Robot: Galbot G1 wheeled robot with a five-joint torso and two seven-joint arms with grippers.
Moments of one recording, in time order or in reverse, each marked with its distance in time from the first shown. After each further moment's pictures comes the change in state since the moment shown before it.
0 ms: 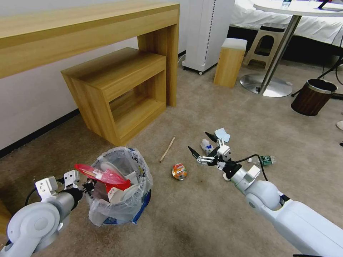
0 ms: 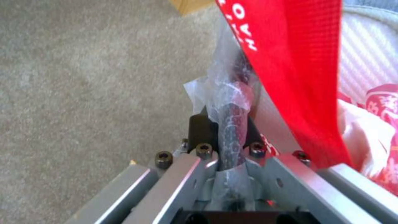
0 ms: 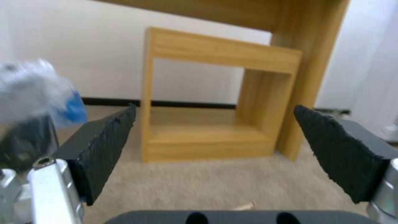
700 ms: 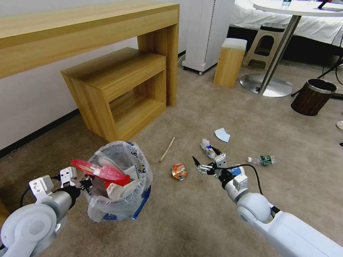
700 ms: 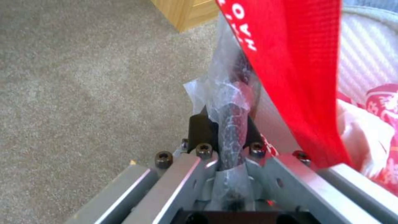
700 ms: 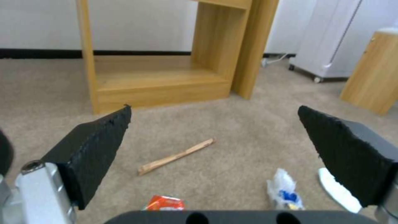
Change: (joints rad) left arm 0.038 -0.028 -0.035 -0.048 0.063 -0.012 0.029; right arm -0.072 0.059 -0.006 -0.002 -0.105 -0.154 0.248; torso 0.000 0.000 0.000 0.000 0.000
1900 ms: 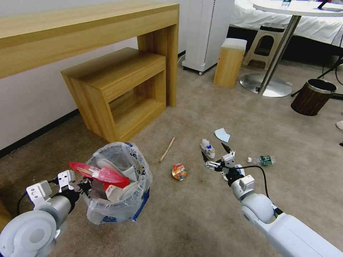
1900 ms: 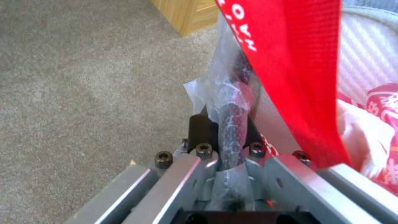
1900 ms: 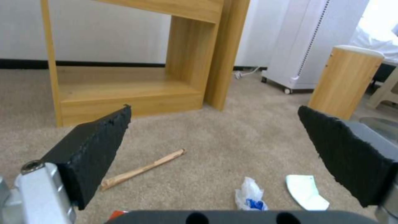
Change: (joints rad) left arm 0.030 -0.046 -0.019 -0.020 0.047 -0.004 0.013; right arm -0.035 0.032 0.081 -0.058 -0.049 0.066 0.008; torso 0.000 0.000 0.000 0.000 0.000
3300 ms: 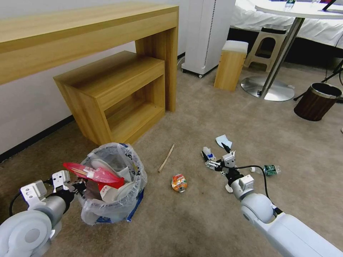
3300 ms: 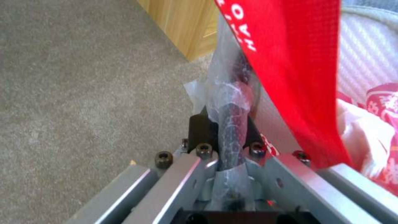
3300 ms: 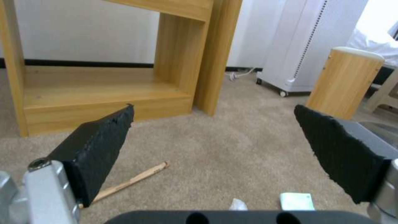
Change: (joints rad) left arm 0.017 0.018 -0.041 0.010 -0.001 0.000 -0.011; right arm 0.008 0.000 -0.007 -0.004 -0.012 -0.007 0.013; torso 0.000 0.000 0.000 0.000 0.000
